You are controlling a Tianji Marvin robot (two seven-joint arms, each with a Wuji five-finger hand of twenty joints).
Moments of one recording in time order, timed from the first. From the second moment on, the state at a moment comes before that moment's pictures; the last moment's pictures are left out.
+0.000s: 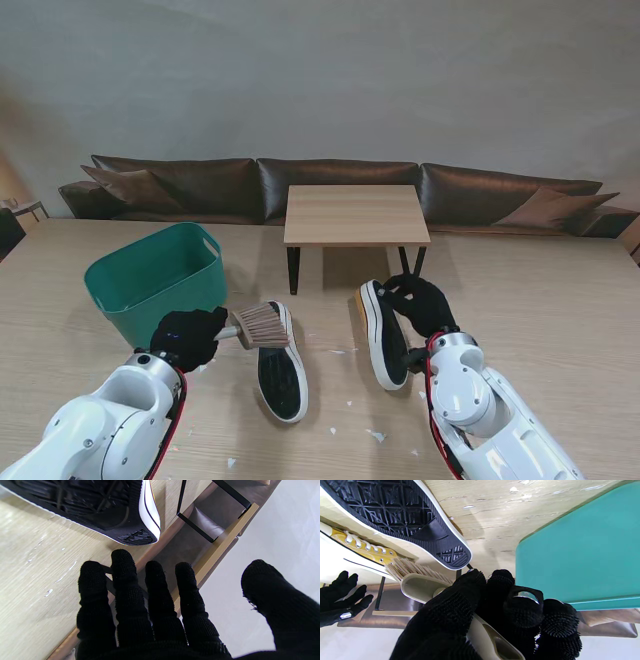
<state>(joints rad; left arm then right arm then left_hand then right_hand) 1.84 -1.05 -1.33 -2.05 1.18 0.19 -0.26 -1.50 -1.21 1.17 -1.48 -0.31 0.07 -0.28 1.17 -0.44 0.56 -0.15 0.55 0.40 1.10 0.97 1.17 0.32 0.60 1.26 1.15 0.34 1.34 0.95 0.60 0.48 1.57 0.83 0.26 -0.46 0.99 -0.09 0.64 0.11 0.53 0.53 0.79 0.21 0.46 0.51 0.85 0.29 0.42 0.48 0.51 0.38 0.84 0.62</state>
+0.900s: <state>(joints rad) 1.89 -1.07 -1.61 -2.04 1.11 0.07 -0.09 -1.50 -1.21 1.16 -1.48 -0.30 0.07 -0.28 1.17 -0.44 0.55 -0.15 0.55 0.40 1.10 0.97 1.17 0.32 0.60 1.26 1.15 0.34 1.33 0.95 0.60 0.48 1.57 0.83 0.26 -0.46 0.99 -0.09 0.64 0.11 0.53 0.53 0.79 0.21 0.46 0.51 0.85 0.29 0.42 0.48 0.51 0.38 0.84 0.62</state>
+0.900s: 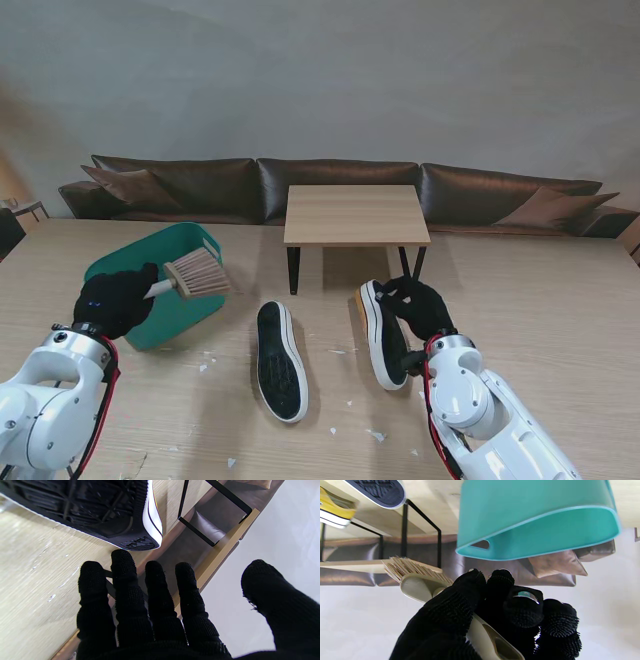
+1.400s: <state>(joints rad) 1.76 -1.08 -1.69 -1.82 1.07 0.05 0.03 -1.50 -1.21 1.15 -1.47 -0.30 0.07 -0.27 1.17 -0.44 0.55 -0.15 0.55 0.40 1.10 0.97 1.17 0.32 0.60 1.27 1.15 0.34 1.33 0.95 0.60 0.48 1.57 0.83 0.26 -0.46 0.99 -0.09 0.64 0.11 0.53 0.53 0.79 0.21 0.46 0.51 0.85 0.29 0.42 0.48 0.51 0.38 0.84 0.62</state>
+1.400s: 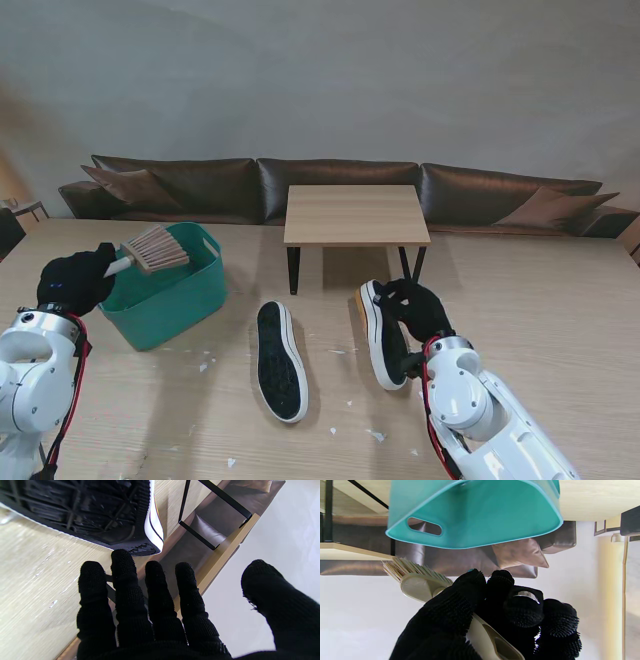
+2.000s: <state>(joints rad) 1.61 -1.07 -1.60 -1.59 1.05 0.13 0.06 -1.50 -1.21 1.14 -1.46 -0.29 0.07 -0.26 1.17 -0.44 0.53 -0.15 0.56 0.38 1.10 0.91 1.14 0.34 0.35 1.06 1.02 0.43 0.89 0.81 0.45 0.52 1.33 0.73 0.26 -0.46 0.99 -0.09 0.64 0.11 0.53 0.53 0.79 0.21 0.46 0.51 0.85 0.29 0.42 0.48 0.51 0.38 0.84 0.62</state>
